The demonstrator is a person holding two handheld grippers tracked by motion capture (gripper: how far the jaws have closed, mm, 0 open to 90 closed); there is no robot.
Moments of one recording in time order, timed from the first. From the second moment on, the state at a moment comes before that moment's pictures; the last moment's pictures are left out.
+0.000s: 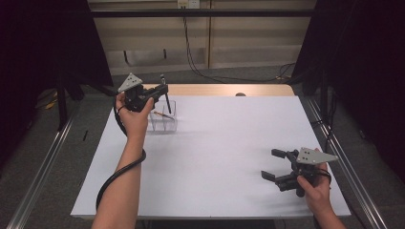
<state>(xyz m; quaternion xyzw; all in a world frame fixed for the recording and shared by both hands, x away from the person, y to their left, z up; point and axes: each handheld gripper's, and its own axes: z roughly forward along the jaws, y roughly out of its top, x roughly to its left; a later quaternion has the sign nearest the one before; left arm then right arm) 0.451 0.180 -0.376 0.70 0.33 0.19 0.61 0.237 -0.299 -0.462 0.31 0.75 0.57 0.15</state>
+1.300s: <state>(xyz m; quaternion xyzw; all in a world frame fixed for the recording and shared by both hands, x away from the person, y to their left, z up) 0.453 0.172 -0.398 0.71 0.34 0.18 0.59 0.237 -0.297 -0.462 0.30 0.75 0.57 0.15</state>
